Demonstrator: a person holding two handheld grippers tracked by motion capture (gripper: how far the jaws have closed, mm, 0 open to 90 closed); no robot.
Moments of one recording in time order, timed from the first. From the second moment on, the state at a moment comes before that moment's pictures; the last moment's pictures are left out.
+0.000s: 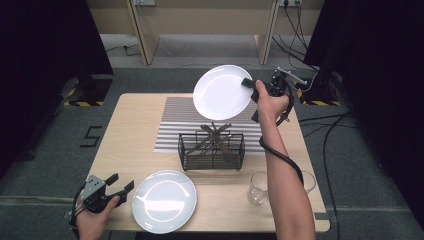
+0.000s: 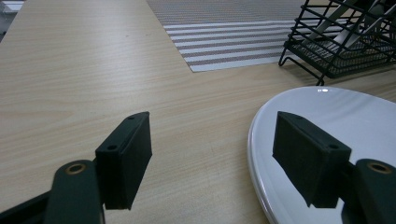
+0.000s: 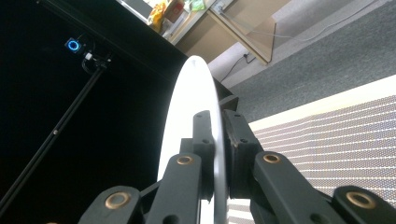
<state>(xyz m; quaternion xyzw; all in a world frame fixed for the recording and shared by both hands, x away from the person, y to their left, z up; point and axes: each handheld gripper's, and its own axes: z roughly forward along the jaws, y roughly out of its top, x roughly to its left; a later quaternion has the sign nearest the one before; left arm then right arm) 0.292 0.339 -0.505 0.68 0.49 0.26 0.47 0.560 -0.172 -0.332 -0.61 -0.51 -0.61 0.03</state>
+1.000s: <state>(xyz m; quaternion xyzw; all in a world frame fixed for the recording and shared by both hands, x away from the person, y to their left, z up) 0.292 0.338 -0.506 0.68 0.49 0.26 0.47 0.564 -0.172 -0.344 -0.62 -0.51 -0.60 0.03</state>
